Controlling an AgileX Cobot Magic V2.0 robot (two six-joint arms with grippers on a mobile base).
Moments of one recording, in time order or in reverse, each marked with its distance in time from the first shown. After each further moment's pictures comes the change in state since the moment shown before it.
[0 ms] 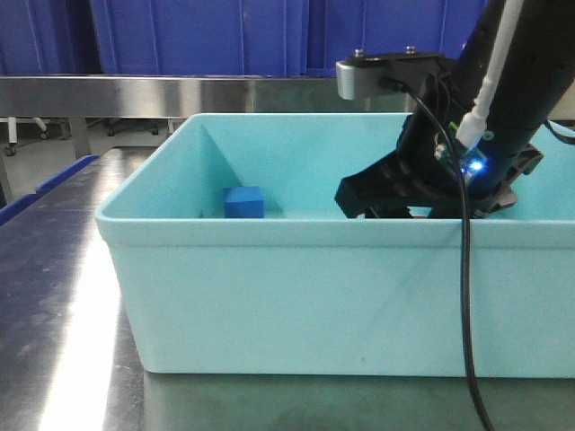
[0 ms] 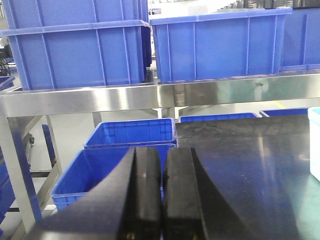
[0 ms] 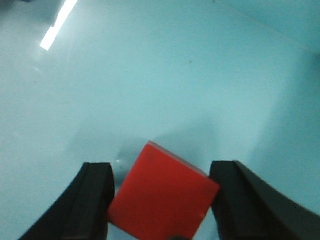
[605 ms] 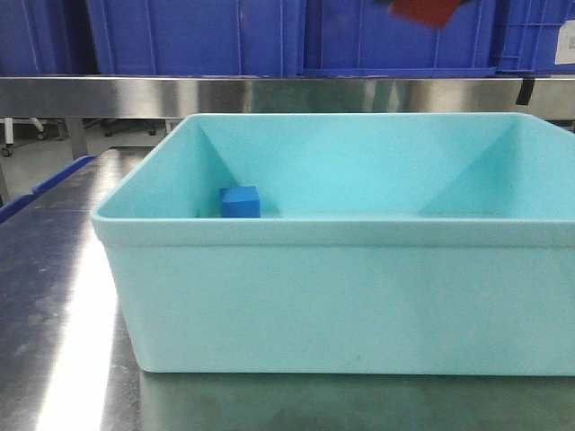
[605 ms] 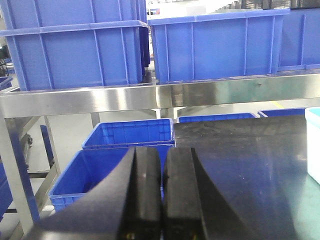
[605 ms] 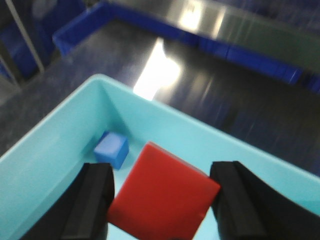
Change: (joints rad) left arm 0.000 0.000 0.000 0.000 0.000 0.000; right arm -0.009 -0.521 0.097 -0.052 -0.227 0.001
